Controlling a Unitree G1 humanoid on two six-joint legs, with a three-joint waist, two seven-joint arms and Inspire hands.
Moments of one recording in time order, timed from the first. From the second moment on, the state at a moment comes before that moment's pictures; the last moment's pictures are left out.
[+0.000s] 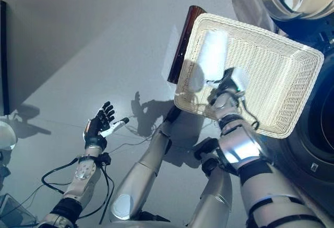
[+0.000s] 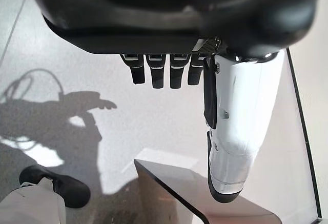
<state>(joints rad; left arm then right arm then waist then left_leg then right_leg) -0.08 0.31 -0.22 0.51 -0.40 -0.40 0.20 -1.07 -0.28 0.46 1.53 0.09 -0.08 -0.49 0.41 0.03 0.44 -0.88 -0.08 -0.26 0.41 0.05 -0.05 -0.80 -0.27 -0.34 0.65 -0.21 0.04</state>
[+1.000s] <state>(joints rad) -0.02 0.32 -0.21 0.63 -0.38 -0.39 0.16 -0.95 -0.22 0.44 1.50 0.09 -0.11 -0.46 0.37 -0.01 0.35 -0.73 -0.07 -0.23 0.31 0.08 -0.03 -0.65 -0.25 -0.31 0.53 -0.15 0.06</state>
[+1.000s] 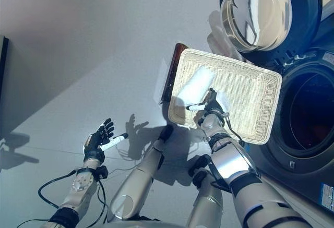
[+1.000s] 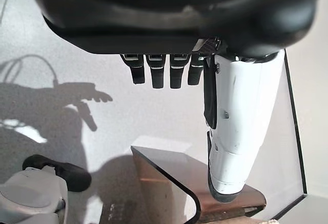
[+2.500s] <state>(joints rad) -0.04 0.37 -0.27 0.48 -0.38 -0.40 0.19 -1.11 -0.42 0.39 1.59 0.00 -0.06 -0.55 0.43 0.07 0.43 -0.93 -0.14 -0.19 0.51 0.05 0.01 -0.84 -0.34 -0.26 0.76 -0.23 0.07</state>
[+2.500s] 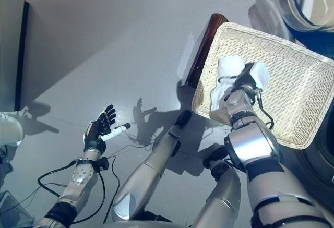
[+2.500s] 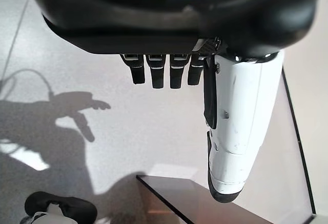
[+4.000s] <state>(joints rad) 0.13 0.22 -0.49 0.85 -0.40 -0.38 0.09 -0.89 -0.36 -0.36 1.17 1.29 -0.59 -0.42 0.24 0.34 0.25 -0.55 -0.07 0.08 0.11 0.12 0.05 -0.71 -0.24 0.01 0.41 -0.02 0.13</state>
